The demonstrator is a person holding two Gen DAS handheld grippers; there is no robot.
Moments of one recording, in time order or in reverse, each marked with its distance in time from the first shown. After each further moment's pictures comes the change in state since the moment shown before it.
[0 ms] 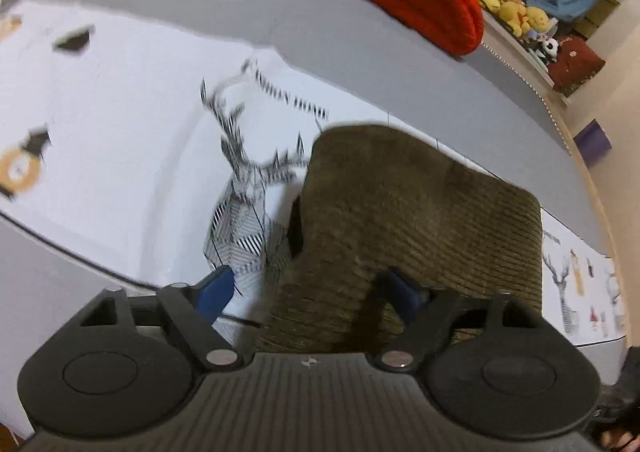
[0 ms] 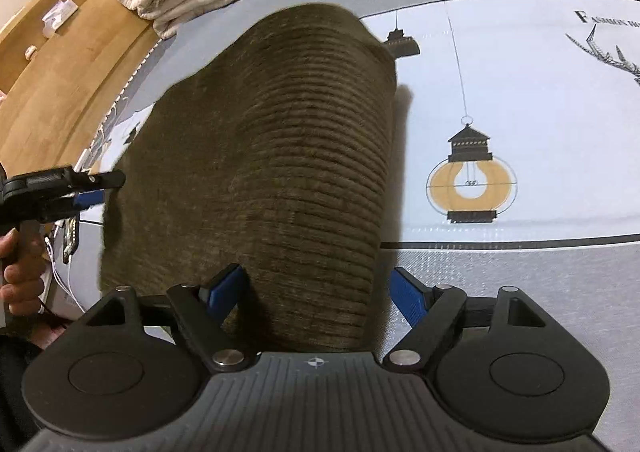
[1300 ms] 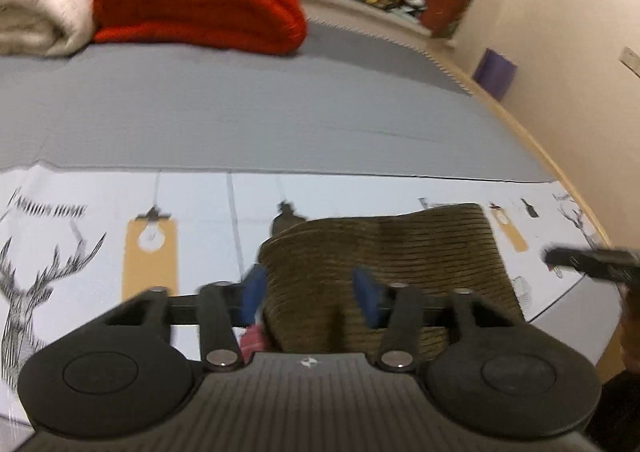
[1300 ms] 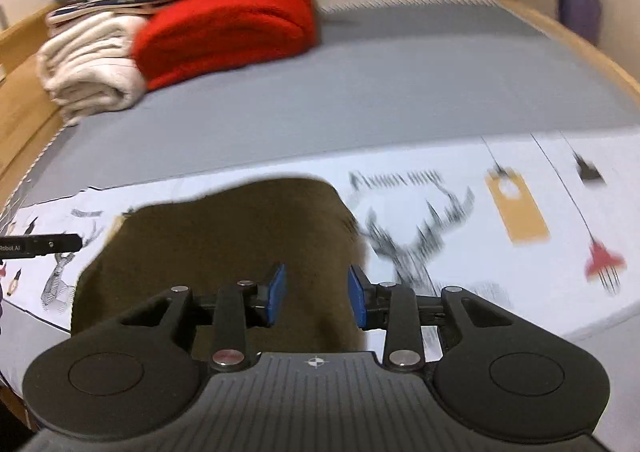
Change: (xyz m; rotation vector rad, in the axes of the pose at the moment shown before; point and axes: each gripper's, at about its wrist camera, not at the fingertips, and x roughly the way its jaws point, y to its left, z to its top) left arm 0.040 -0.224 -0.014 0.429 -0.133 -0.150; right arm -0.155 -0.103 0.078 -0.096 -0.317 -0.332
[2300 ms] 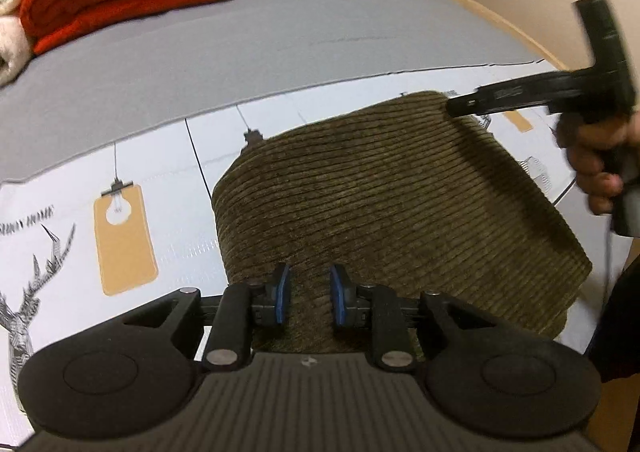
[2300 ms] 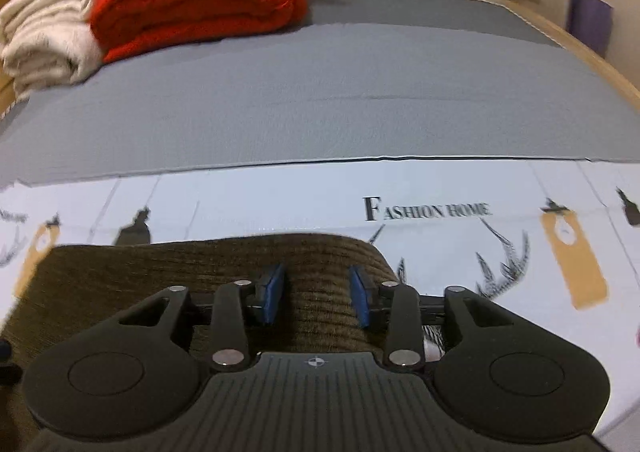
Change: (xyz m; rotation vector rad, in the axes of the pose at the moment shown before) left arm 0.036 -0.031 -0.031 0.266 0.186 0.016; right arm 0.111 0.025 0.027 0.030 0.062 -0.128
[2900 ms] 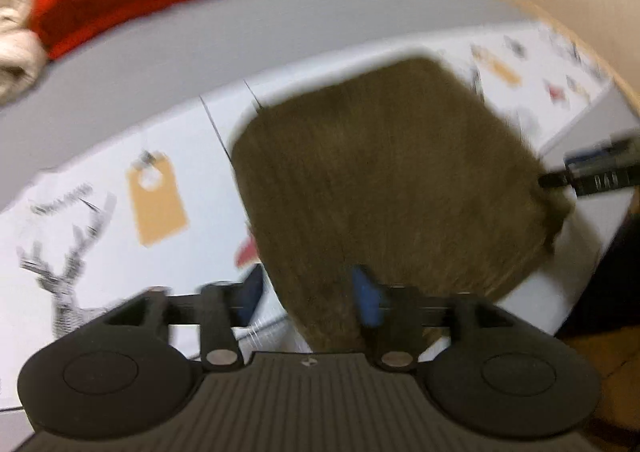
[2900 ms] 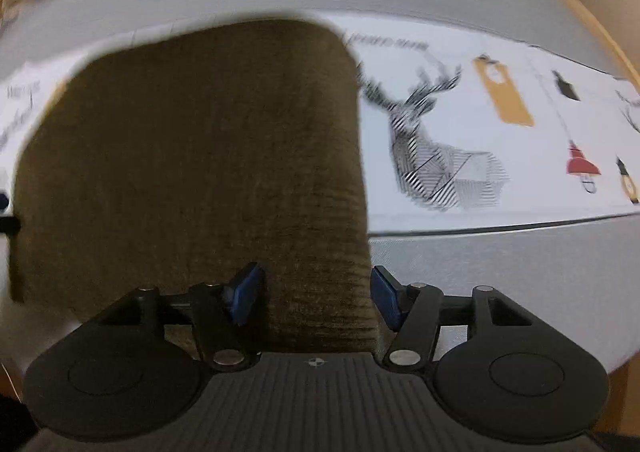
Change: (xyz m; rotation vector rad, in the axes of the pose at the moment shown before) left arm -0.054 -0.019 -0.024 0.050 0.035 0.087; right arm -0.097 0.010 -0.101 0.005 0.204 -0.135
